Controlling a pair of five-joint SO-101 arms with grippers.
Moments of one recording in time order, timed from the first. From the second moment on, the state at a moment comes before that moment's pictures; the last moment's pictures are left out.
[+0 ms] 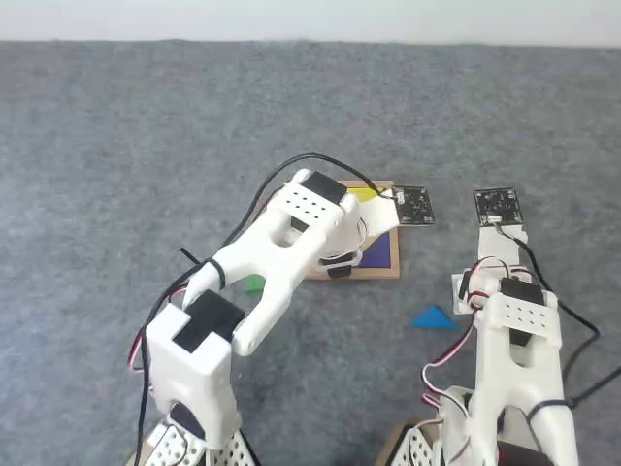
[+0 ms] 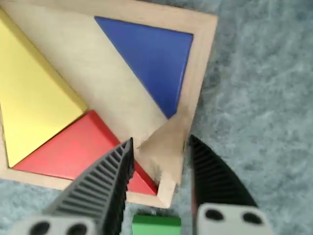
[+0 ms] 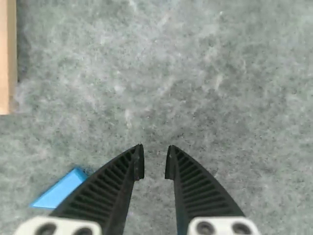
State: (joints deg) left arm 26.4 19.9 6.6 71.6 -42.2; right arm 11.3 -33.1 66.1 43.2 16.7
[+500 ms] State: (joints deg) left arm 24.6 19.1 -4.1 84.2 -38.5; right arm 11.3 -33.1 66.1 41.0 16.7
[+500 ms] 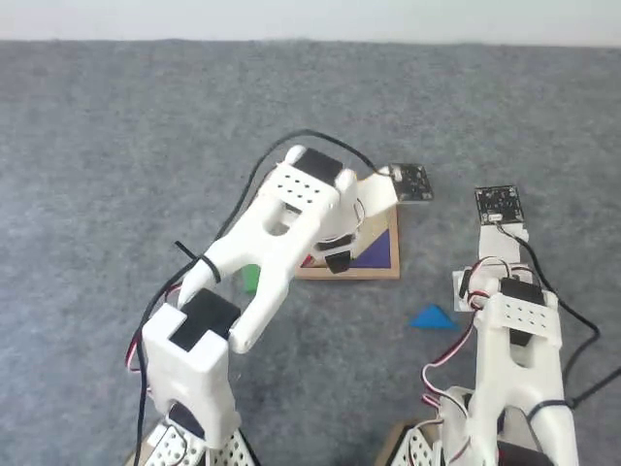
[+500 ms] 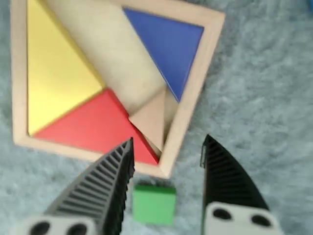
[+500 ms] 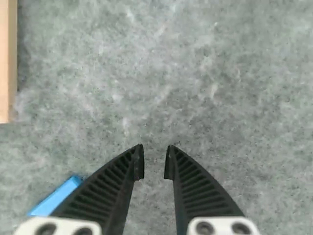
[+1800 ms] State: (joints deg) left arm -1.4 -28.3 47.5 62.1 -5.3; right arm 11.2 -33.1 68.3 40.7 16.7
